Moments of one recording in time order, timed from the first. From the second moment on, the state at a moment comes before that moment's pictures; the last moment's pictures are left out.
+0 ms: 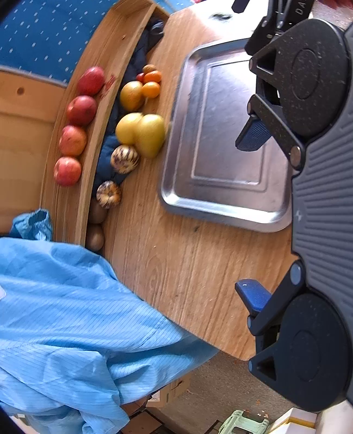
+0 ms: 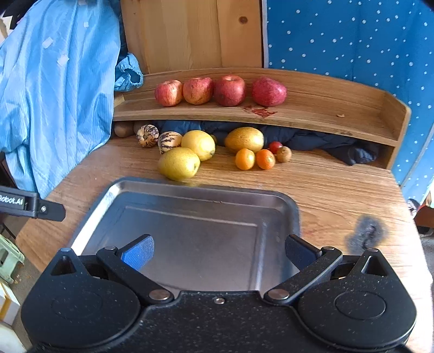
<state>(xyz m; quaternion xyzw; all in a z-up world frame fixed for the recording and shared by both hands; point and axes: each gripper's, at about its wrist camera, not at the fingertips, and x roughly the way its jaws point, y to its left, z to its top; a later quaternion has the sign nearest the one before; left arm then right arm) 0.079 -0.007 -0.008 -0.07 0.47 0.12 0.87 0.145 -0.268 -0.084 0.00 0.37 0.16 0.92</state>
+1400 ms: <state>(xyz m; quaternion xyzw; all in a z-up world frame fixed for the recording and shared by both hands) 0.378 0.084 -0.090 -0.10 0.50 -0.08 0.86 0.303 -0.139 -0.127 0.04 0.45 0.05 0.89</state>
